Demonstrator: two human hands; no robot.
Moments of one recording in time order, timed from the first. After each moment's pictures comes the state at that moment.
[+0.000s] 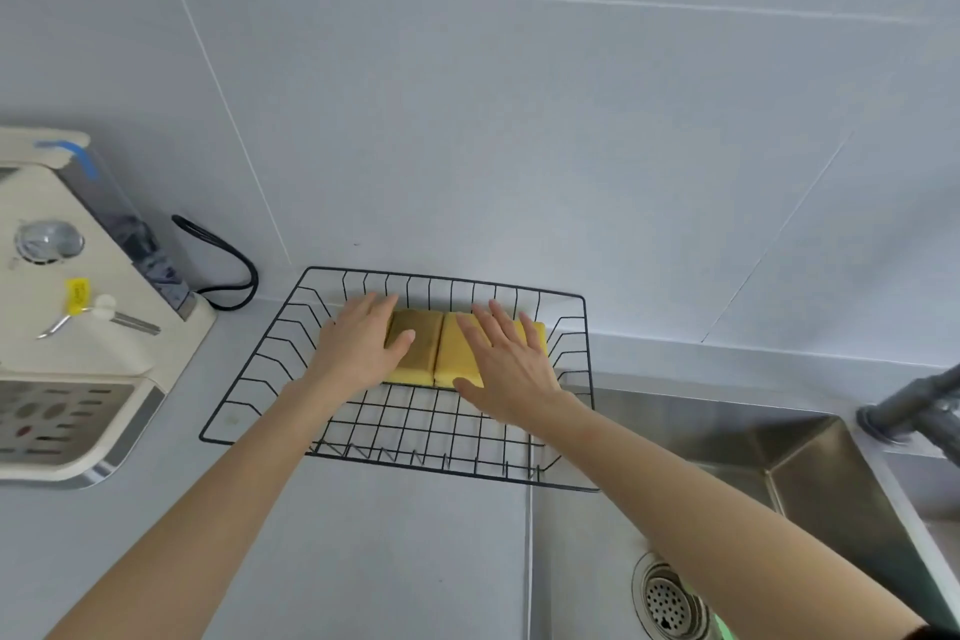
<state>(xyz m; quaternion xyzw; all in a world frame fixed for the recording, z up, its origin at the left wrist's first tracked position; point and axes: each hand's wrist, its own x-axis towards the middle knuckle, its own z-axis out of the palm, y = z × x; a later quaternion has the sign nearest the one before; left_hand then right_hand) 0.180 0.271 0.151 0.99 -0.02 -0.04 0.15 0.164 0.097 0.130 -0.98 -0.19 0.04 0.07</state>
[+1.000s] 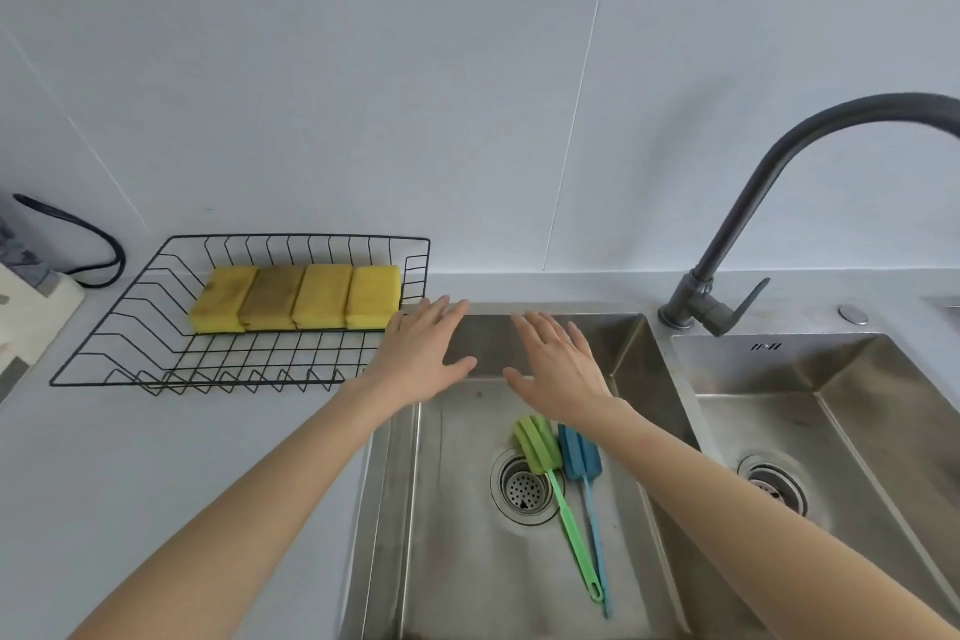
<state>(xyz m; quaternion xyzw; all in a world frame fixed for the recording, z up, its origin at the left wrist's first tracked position) 0.061 0.054 0.154 0.97 -0.21 -0.10 0.11 0.023 -0.111 0.135 -0.99 -0.03 0.06 0.13</state>
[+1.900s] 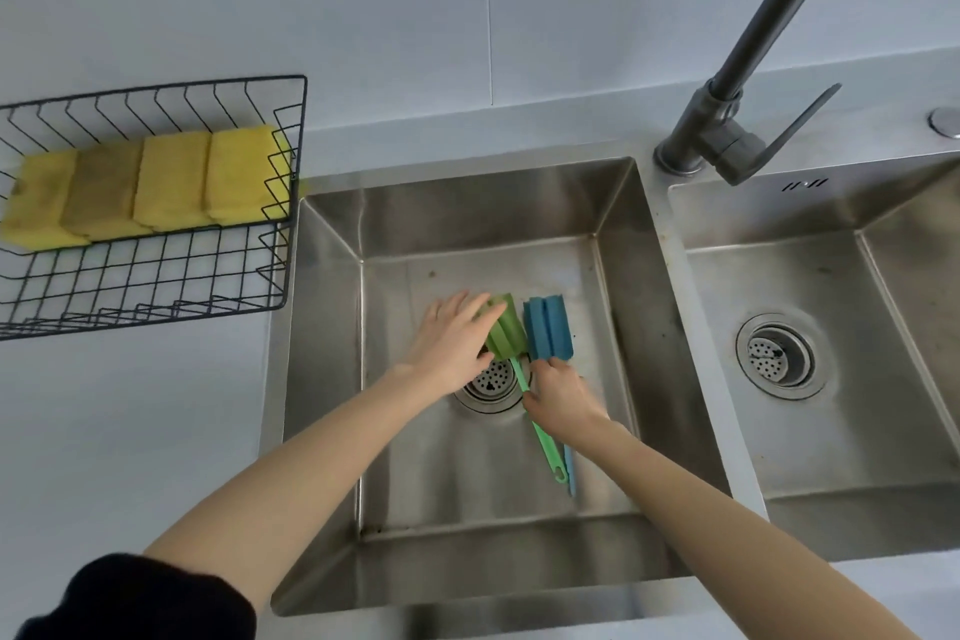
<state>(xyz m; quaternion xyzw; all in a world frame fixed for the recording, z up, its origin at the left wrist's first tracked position) 0.050 -0.053 -0.002 0.92 -0.30 -0.24 0.02 -0.025 -0.181 -0.030 -0.91 0.12 0.32 0.24</state>
